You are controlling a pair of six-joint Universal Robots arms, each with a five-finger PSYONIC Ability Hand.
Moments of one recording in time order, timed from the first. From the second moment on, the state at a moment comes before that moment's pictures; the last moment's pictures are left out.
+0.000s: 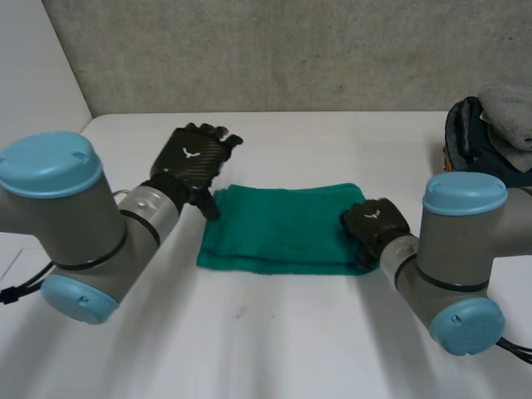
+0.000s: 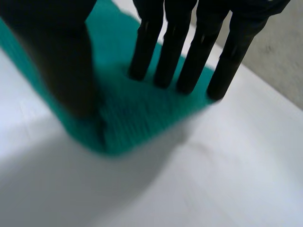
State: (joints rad) left arm 4.22 -2.00 -1.47 3.38 -1.44 3.49; right arm 2.03 -0.98 1.50 -0.10 1.55 2.76; left_hand 0.19 0.21 0.22 0.20 0.05; right_hand 0.88 0.89 0.85 0.85 0.68
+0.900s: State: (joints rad) left arm 4.21 -1.96 -1.42 3.37 -1.55 3.34; right arm 2.10 -1.09 1.34 -0.18 1.37 3.02; left_hand 0.19 0.21 0.22 0.20 0.05; right_hand 0.22 0.21 0.21 0.22 0.05
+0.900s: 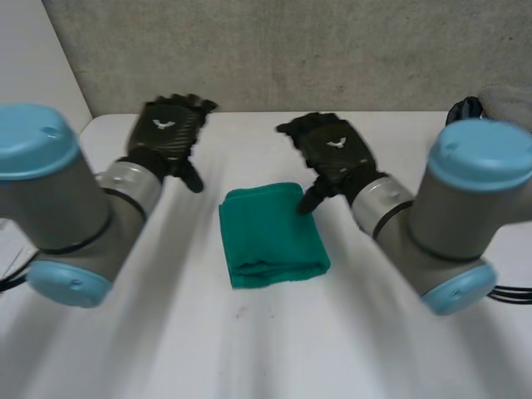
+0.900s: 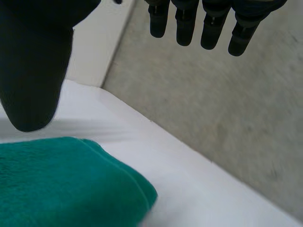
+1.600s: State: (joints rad) left arm 4.10 -2.13 -1.21 3.17 -1.65 3.36; right arm 2.12 -0.90 1.14 0.05 1.47 2.73; left_hand 0.19 0.21 0.22 0.20 0.05; right_hand 0.23 0.27 0.27 0.27 0.11
